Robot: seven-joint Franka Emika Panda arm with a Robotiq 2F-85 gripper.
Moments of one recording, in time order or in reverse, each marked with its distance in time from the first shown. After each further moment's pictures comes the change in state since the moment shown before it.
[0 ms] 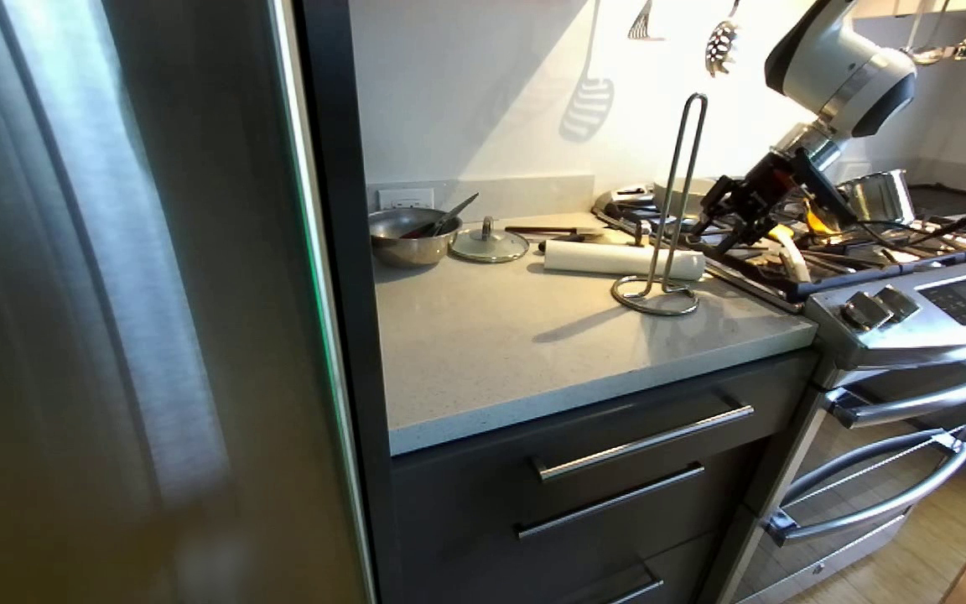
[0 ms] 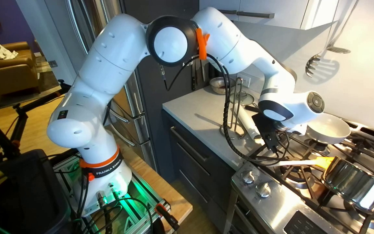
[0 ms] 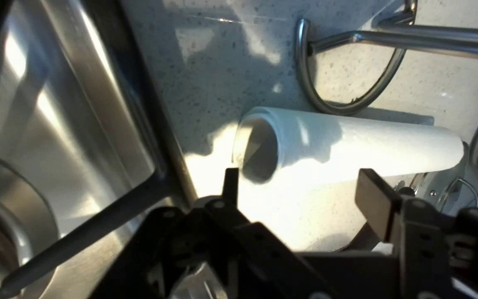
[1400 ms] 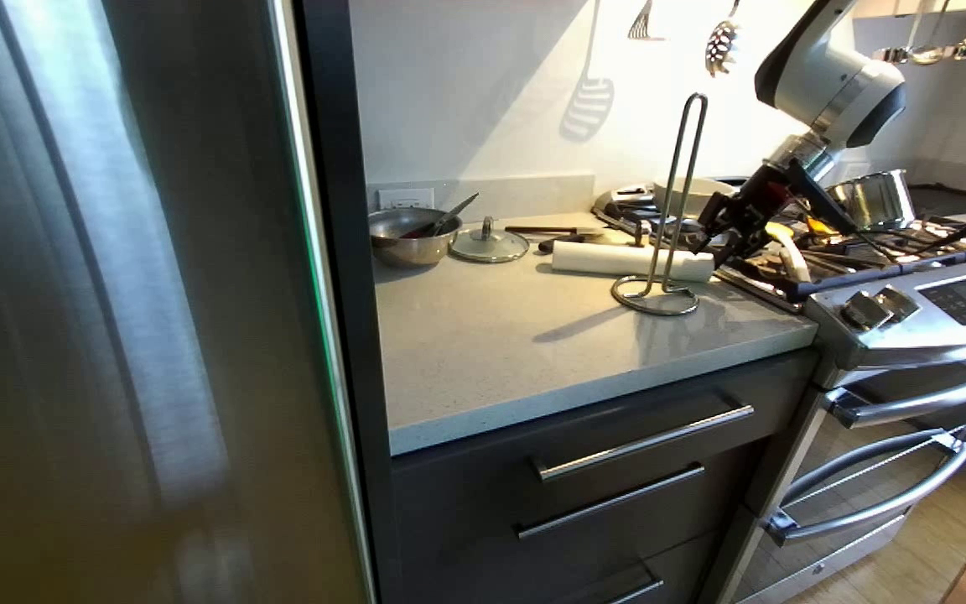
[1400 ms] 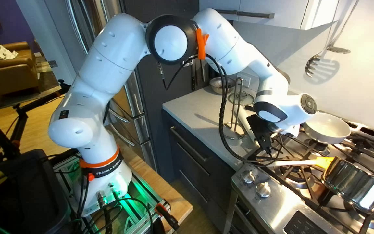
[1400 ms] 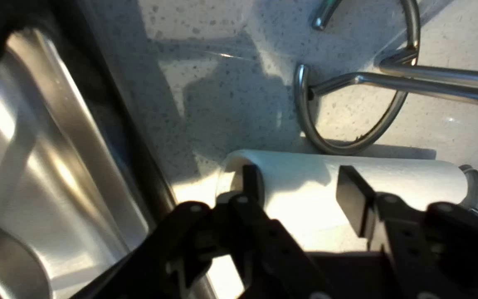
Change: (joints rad) arm 0.026 -0.006 -0.009 -0.047 -0.028 0.002 0.024
